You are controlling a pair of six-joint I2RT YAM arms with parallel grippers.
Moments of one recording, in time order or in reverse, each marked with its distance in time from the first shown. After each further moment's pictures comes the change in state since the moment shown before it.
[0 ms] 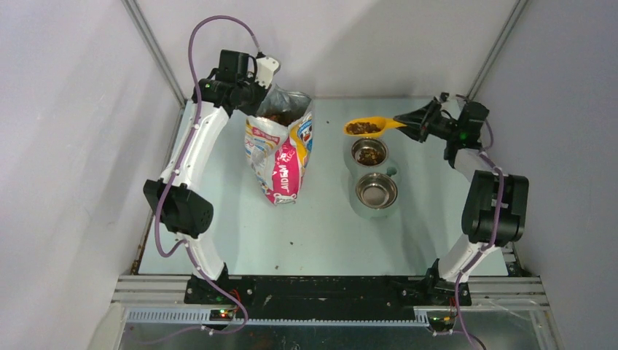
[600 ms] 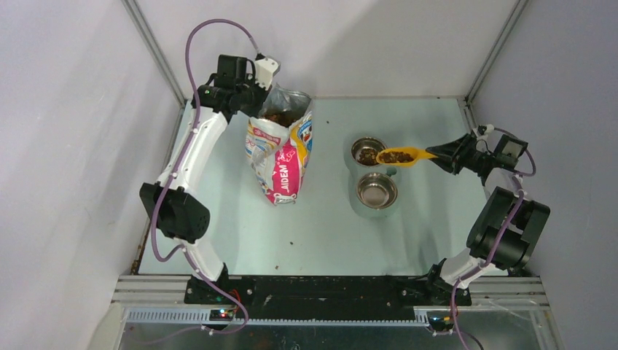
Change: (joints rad) left arm 0.004 -0.049 -0.111 0.122 0.065 -0.021; right arm -0.334 -0.177 -0.166 -0.581 -0.096 -0.601
